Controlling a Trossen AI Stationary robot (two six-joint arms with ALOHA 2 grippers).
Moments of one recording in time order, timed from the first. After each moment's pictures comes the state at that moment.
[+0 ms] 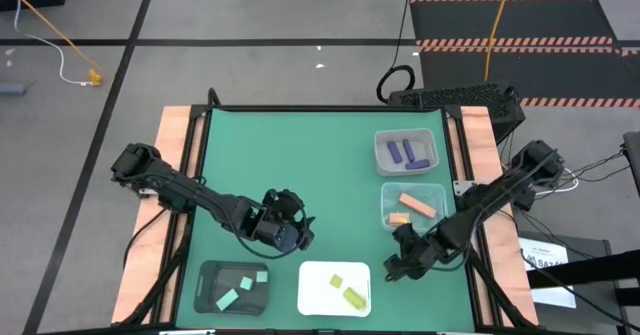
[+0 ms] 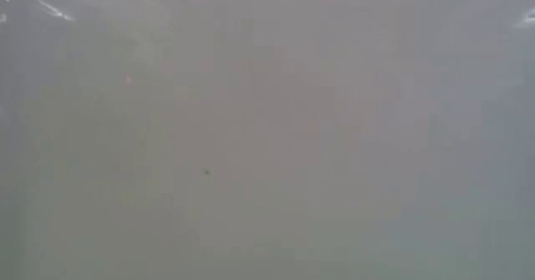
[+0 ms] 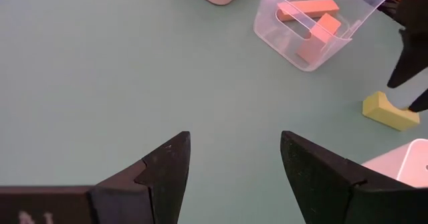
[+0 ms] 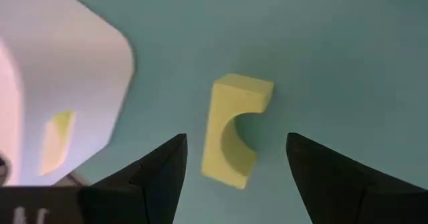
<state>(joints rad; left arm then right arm) -0.40 1.62 1.17 -0.49 -0.63 -0.98 0.67 1.41 0.75 -0.49 0.02 1.75</state>
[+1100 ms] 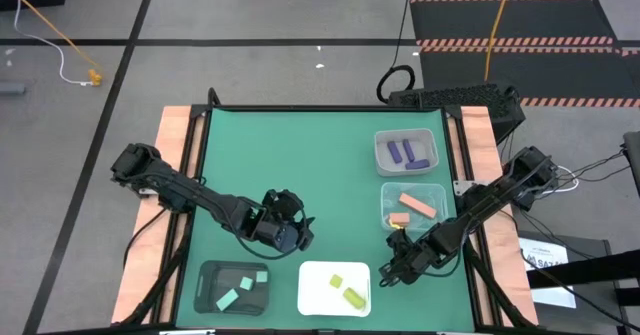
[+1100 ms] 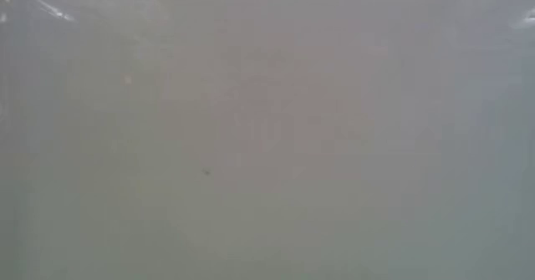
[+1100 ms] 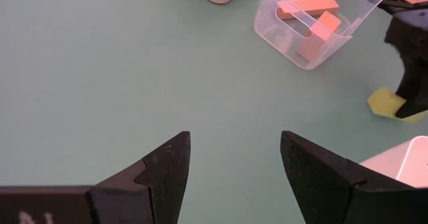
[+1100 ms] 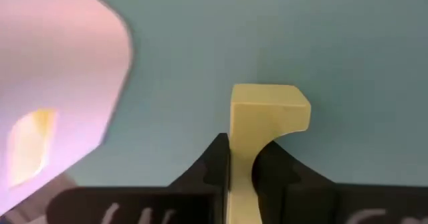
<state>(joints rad) -0.40 1.62 1.17 -0.49 -0.63 -0.98 0.67 1.51 0.75 -0.37 0.00 1.71</state>
